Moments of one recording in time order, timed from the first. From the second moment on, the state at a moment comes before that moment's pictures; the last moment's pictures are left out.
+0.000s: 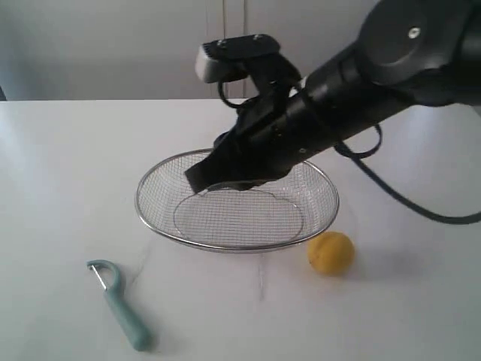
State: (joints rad) left arm -0.07 0.01 0.02 -0.16 0.43 0.24; right arm 0.65 1.53 -1.17 0.55 0.66 -0.48
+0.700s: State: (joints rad) left arm -0.07 0.01 0.02 -0.16 0.43 0.24; right arm 0.97 1.96 -1.60 0.39 0.77 -0.34
